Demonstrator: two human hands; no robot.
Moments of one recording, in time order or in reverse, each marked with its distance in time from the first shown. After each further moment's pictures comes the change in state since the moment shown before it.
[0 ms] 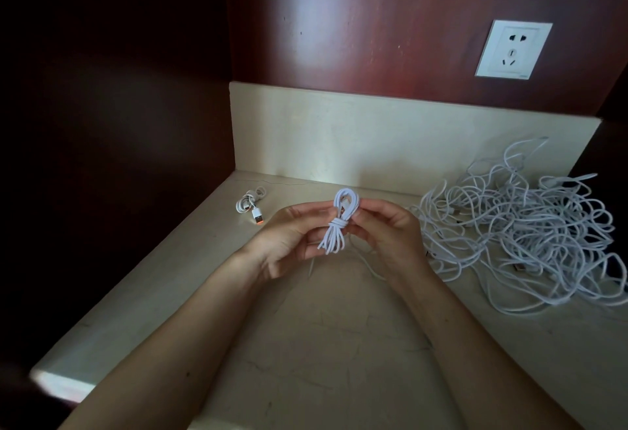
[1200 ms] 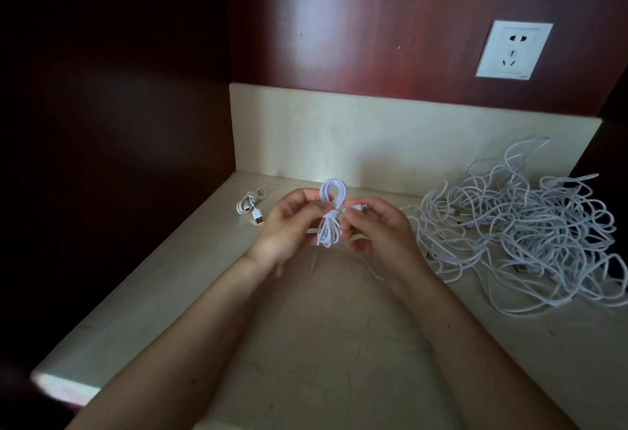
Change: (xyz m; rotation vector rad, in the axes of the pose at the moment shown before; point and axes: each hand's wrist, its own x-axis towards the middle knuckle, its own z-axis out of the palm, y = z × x) left_hand 0.006 -0.005 0.003 0.123 0.179 0.258; right_hand -0.002 -0.005 0.007 -0.115 -0.049 0.084
